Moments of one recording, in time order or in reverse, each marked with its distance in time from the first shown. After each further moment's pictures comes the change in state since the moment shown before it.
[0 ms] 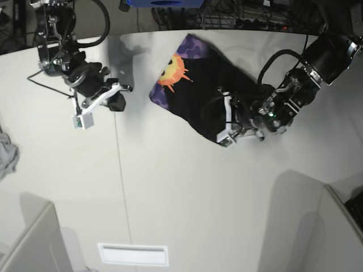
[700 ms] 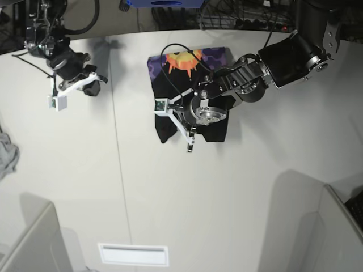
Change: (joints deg) left arm -3.7 16.1 12.9 -0.7 49.1 -20.0 -3.1; right arm -8.7 -2.9 12.0 0.0 -0.3 0.0 0.2
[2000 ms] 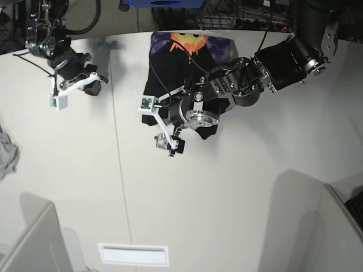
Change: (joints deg) left arm -2.7 1.4 -1.1 8.5 -2.1 -2.8 0.5; right arm 0.2 -0.6 0.2 -0.7 0.0 0.0 -0.3
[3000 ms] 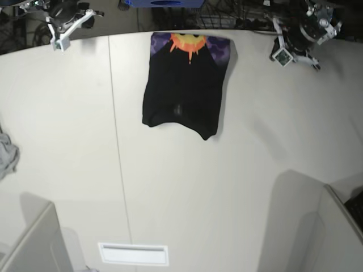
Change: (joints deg) left arm 74.2 -4.1 -82.3 17.6 -9.6 -8.9 -22.8; right arm -26.3 9.4 -0.2 0.7 -0.9 6.4 1.1
